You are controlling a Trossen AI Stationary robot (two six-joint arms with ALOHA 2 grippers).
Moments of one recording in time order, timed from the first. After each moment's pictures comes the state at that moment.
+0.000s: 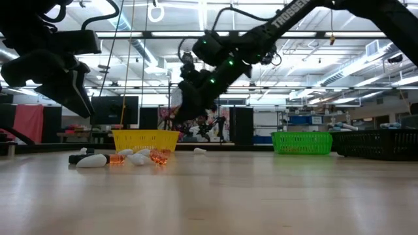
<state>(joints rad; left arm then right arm) -0.42 1.06 0.56 -0.67 -0.58 -0.56 -0.29 2.09 1.47 -0.05 -0.02 -0.02</state>
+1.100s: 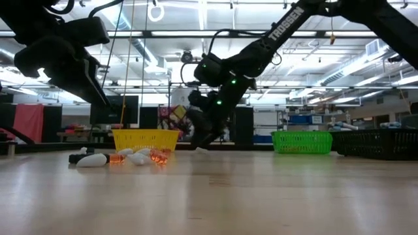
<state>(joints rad) -0.40 1.06 0.56 -0.51 -0.57 -0.45 -0.32 2.16 1.45 -0.17 0.11 0.11</state>
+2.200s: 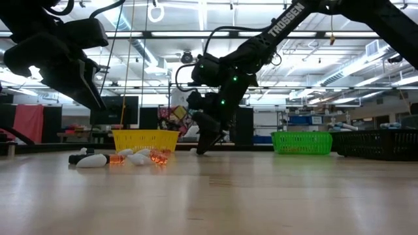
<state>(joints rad) -0.40 1.06 0.56 -0.51 -0.51 -0.45 -0.28 2.16 1.46 -0.32 0.04 -0.01</state>
